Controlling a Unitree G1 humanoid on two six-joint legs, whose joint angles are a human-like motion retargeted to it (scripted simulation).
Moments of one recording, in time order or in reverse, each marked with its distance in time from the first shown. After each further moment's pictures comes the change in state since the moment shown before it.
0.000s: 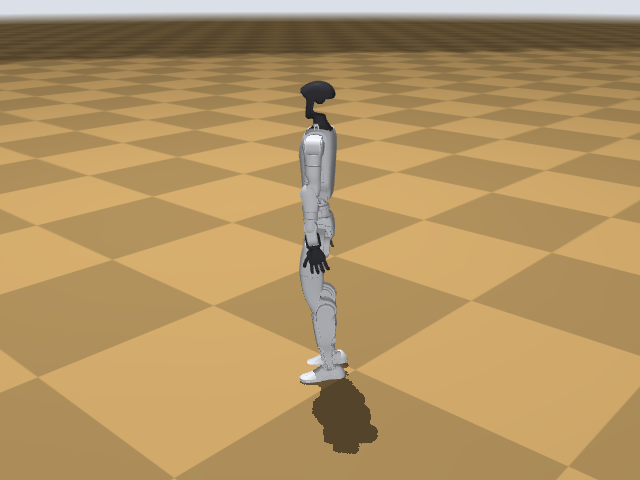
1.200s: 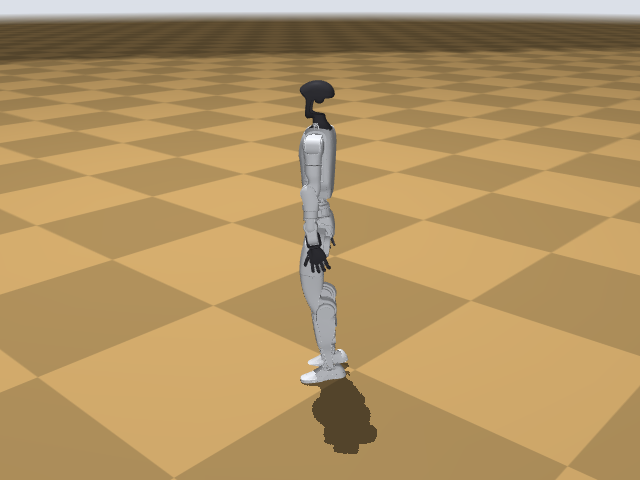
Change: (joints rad) left arm 0.001 0.004 -0.010 -0.008 0.019 0.012 -0.024; right arm 0.004 -0.017 -0.026 0.016 0.015 -0.005 0.016; waist 0.006 -0.006 0.005; left_leg -0.002 0.001 0.003 0.005 0.022 -0.024; right_leg 0.001 -0.009 -0.012 -0.001 0.032 0.038
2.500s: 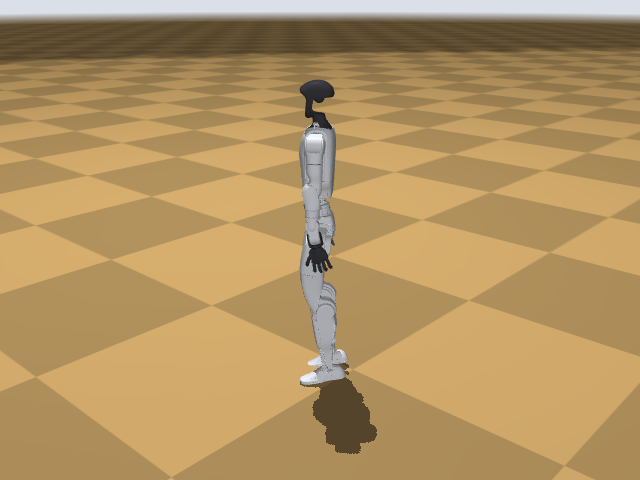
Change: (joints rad) left arm -0.005 0.005 -0.011 0.007 0.006 0.001 -0.004; right arm 0.002 -0.015 -0.022 0.009 0.017 -0.011 0.007; waist 0.013 -0.002 -0.001; left_leg -0.020 0.005 -0.009 0.016 0.014 -0.035; right_leg -0.003 -0.007 -0.021 0.002 0.008 0.018
